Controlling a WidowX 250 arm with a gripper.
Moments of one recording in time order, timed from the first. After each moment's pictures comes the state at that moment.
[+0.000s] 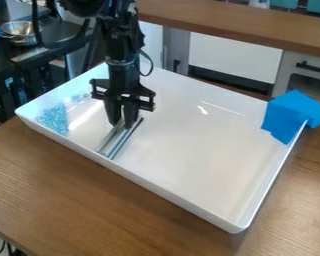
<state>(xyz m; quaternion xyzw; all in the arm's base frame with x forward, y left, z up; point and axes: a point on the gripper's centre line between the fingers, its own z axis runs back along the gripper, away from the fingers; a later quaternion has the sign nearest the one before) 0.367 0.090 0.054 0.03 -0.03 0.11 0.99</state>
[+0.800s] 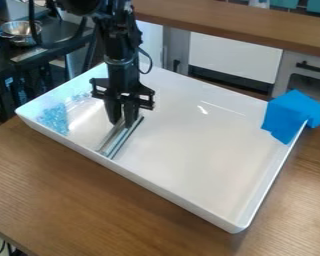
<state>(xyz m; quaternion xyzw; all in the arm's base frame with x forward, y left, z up) 0.378 0.081 0.060 0.01 -0.07 0.09 0.99</state>
